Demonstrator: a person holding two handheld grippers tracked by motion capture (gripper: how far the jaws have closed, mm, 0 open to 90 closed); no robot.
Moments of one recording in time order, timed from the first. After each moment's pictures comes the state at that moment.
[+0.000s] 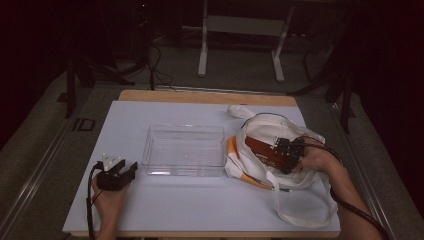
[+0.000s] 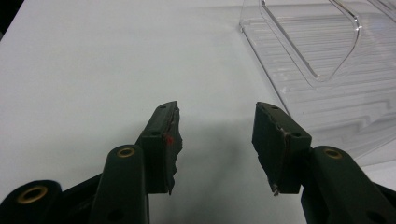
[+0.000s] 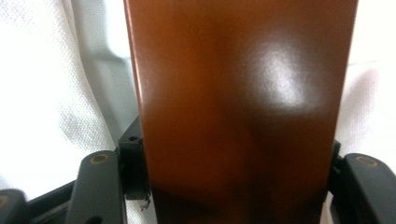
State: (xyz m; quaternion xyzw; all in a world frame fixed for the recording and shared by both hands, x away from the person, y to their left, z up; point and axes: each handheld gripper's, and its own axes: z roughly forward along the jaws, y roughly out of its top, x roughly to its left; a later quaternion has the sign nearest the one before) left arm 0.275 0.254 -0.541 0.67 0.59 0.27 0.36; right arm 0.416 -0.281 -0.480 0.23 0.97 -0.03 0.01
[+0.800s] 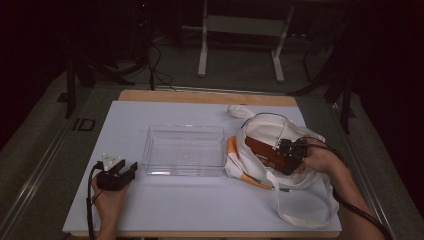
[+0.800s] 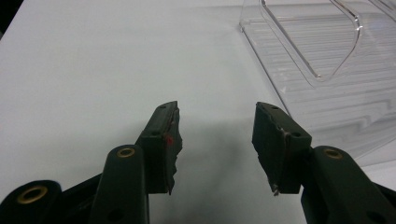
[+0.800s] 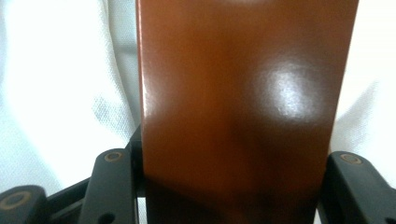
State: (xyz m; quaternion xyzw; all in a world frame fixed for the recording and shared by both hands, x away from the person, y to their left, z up) left arm 0.275 0.254 -0.541 0.67 0.59 0.27 0.36; right arm 0.409 -0.286 -0.472 0.21 0.98 -0.01 0.00
